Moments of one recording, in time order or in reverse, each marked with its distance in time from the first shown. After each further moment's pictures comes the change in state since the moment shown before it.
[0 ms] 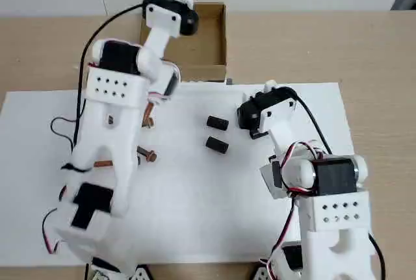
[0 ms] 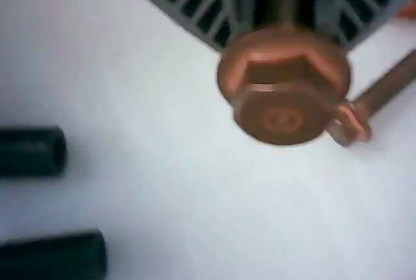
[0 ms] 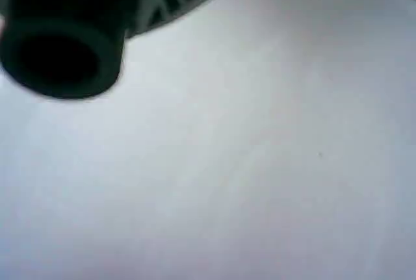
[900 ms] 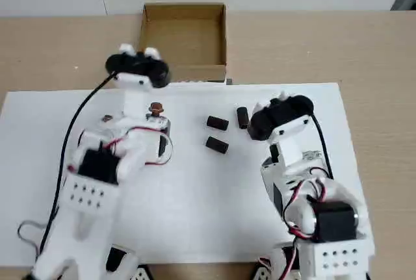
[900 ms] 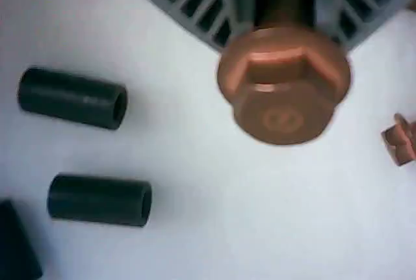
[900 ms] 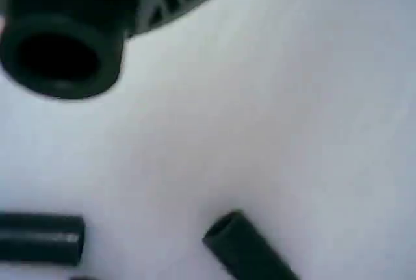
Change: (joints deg) left arm 1.3 -53.8 68.8 -39.4 18.7; right arm -0.1 -22.2 19.2 -18.0 -3.6
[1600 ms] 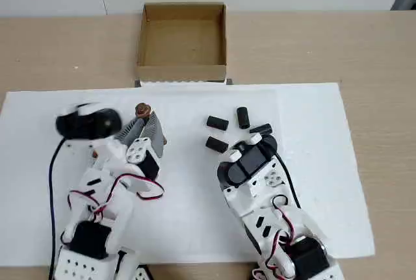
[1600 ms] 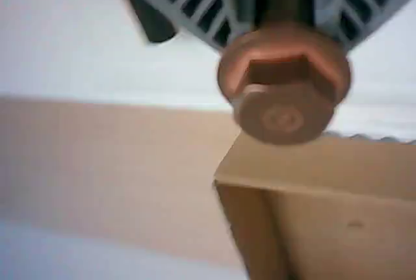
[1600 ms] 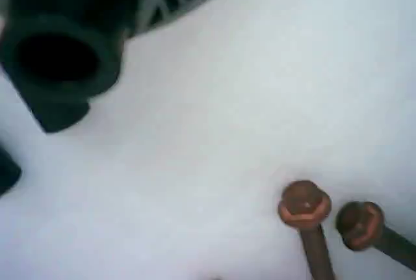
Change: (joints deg) left arm 0.0 -40.5 31.1 -22.2 17.0; right arm -21.8 -33.2 31.5 -19.3 -9.6
